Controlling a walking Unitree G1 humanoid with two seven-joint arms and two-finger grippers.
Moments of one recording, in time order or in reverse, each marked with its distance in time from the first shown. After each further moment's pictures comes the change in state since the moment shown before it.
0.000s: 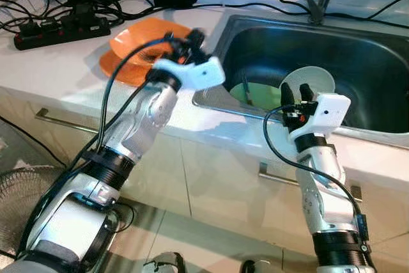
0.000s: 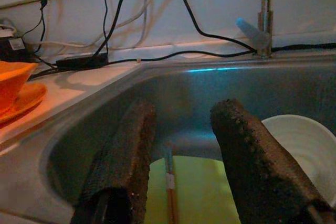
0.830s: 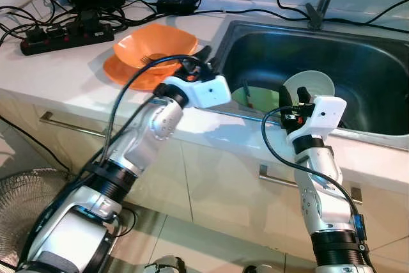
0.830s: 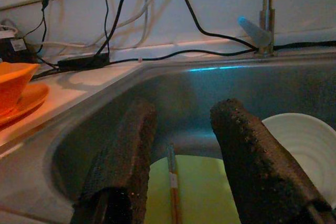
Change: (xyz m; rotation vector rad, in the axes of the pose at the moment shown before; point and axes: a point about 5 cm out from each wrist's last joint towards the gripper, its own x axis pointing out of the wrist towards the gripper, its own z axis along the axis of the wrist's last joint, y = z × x) left arm -0.016 -0.029 0.000 -0.094 0.010 -0.186; right arm 0.000 -0.001 -0.005 0.002 0.021 -0.013
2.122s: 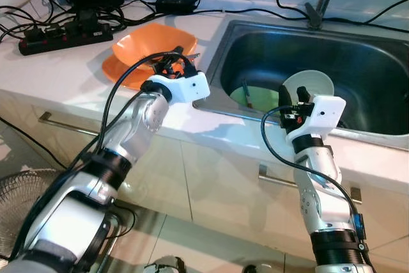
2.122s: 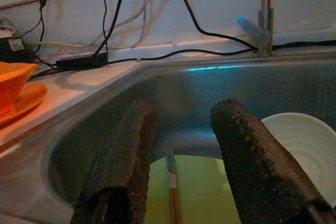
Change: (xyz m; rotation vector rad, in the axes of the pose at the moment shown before) left arm 0.005 -0.001 -0.044 0.075 0.246 -0.091; right arm 0.001 0.000 0.000 0.001 -0.001 -0.007
